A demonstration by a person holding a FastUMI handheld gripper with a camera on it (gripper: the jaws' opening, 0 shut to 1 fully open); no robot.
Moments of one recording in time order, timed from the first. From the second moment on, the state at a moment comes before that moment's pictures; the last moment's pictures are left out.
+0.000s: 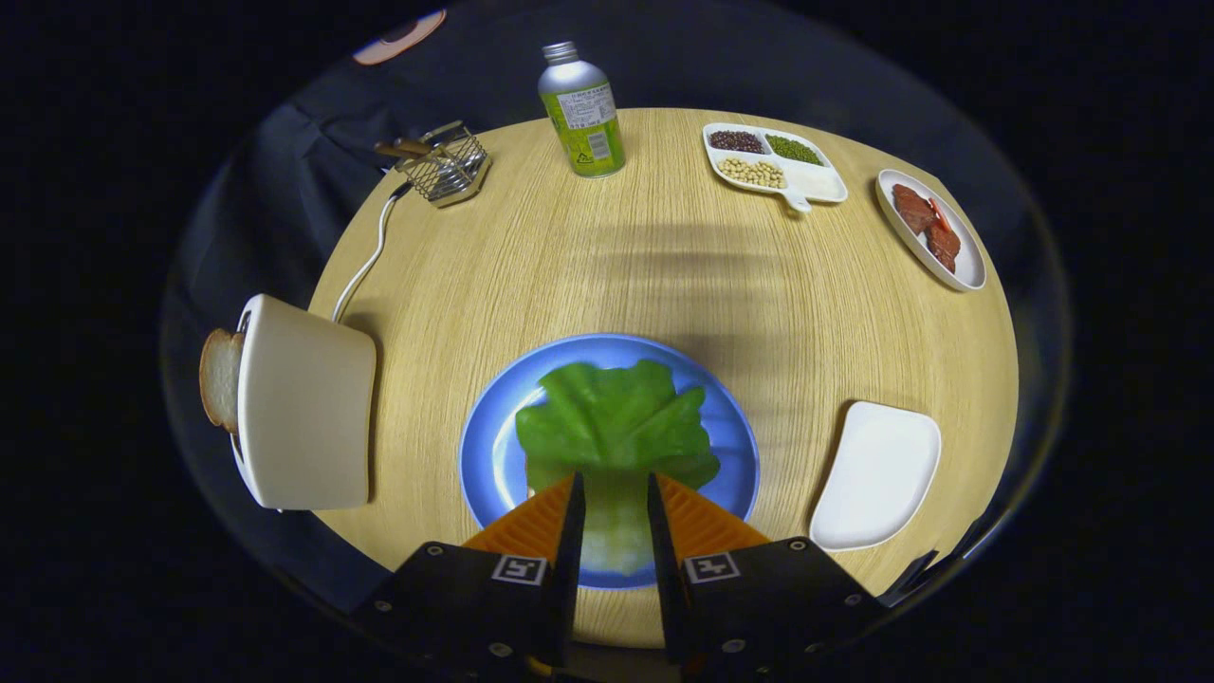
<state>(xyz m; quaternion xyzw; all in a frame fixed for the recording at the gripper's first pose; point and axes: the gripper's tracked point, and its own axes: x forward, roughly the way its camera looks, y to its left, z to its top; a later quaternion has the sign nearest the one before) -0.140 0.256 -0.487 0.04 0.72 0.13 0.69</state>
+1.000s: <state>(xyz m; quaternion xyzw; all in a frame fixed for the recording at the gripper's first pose) -0.081 0.416 -0.337 0.07 0.68 0.21 0.70</state>
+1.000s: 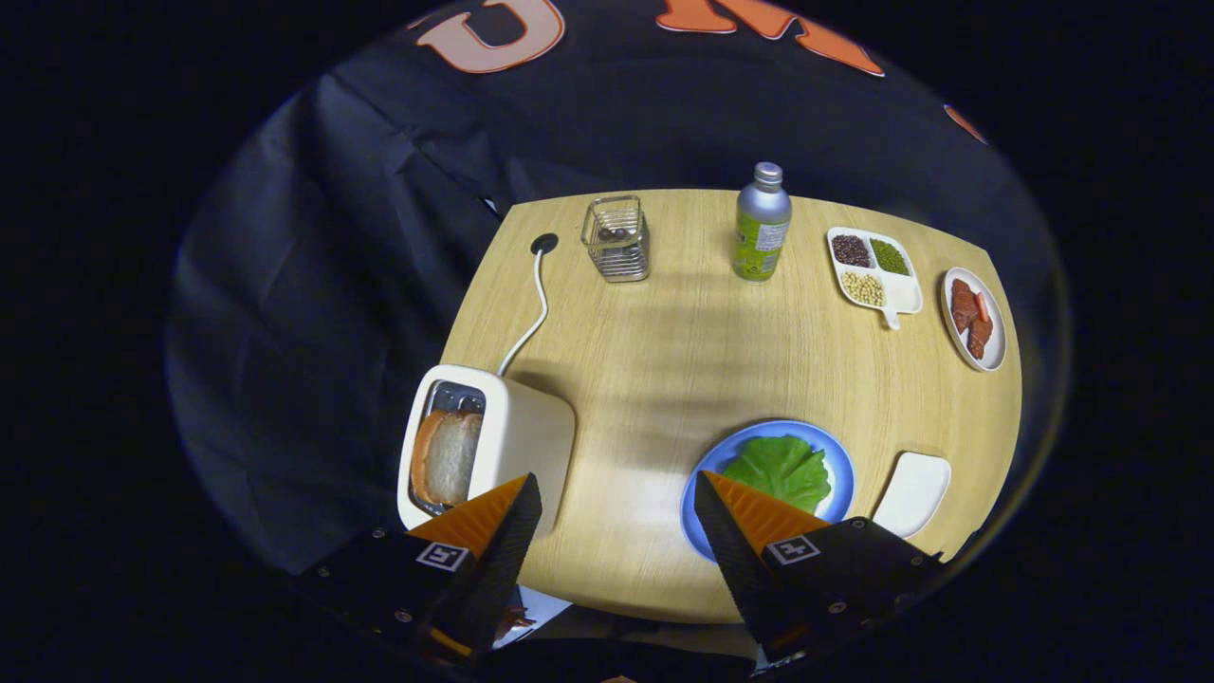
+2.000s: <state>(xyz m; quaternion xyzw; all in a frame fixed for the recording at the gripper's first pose) -0.116 0.548 -0.336 0.00 0.71 0.27 0.65</state>
